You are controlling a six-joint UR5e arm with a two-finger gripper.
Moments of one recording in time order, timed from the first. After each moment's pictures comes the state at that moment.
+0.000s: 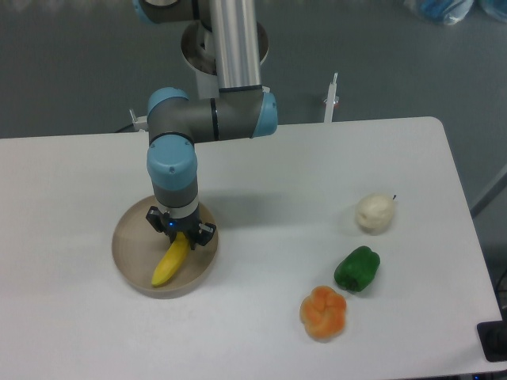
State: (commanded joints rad) arm 1.94 -1.99 -1.88 -0.79 1.52 0.44
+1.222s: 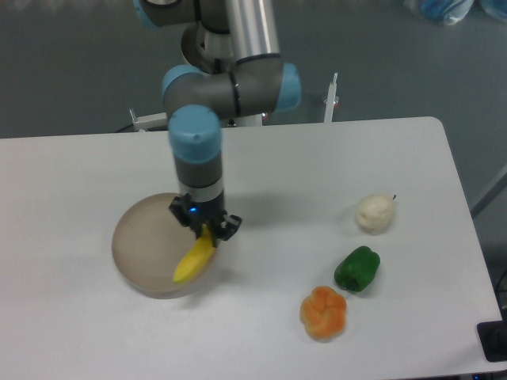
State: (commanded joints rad) arm 2.14 -1.85 -1.79 -0.86 1.55 0.78
